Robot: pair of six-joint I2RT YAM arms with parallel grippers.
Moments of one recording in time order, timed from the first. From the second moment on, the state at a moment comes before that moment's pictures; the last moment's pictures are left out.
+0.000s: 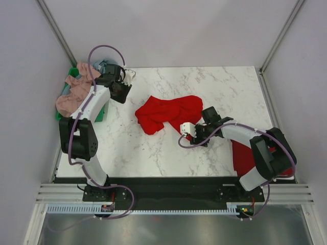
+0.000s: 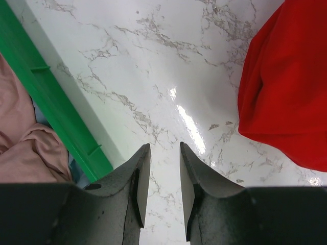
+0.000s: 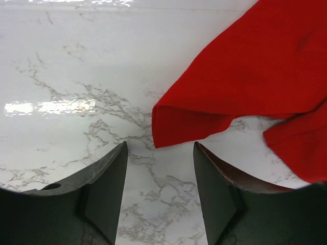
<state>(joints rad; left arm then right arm) -0.15 1.79 1.55 -0.73 0.03 0.34 0.45 1.56 0.81 -0.37 -0.46 -1.07</state>
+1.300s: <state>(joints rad) -0.30 2.24 2.11 -0.89 0.28 0.39 0.37 1.57 1.35 -0.44 -0.26 -0.73</state>
